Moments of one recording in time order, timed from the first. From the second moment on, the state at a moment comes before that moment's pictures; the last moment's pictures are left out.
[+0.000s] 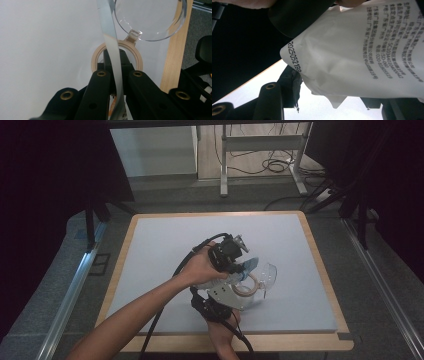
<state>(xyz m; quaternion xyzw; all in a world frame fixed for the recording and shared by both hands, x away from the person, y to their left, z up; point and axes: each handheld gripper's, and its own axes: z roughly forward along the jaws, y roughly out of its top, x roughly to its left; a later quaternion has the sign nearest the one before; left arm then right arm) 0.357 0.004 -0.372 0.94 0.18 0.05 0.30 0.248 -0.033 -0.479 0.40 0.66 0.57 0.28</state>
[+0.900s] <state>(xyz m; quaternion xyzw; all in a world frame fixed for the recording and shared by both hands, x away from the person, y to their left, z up) 0.358 0.004 -0.372 0.94 0.19 0.05 0.29 0.249 -0.032 -0.478 0.40 0.66 0.57 0.28</state>
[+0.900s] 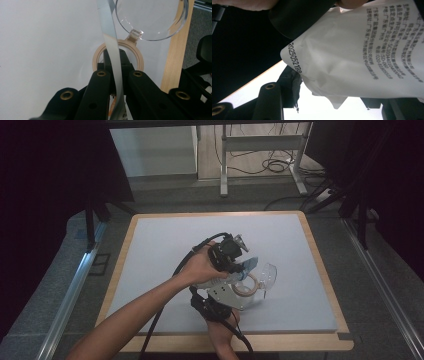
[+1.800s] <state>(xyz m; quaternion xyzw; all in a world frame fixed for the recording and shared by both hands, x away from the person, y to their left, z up) 0.358 0.002 -0.374 0.94 0.19 0.05 0.29 0.250 -0.034 -0.479 0.40 0.66 0.57 0.28</state>
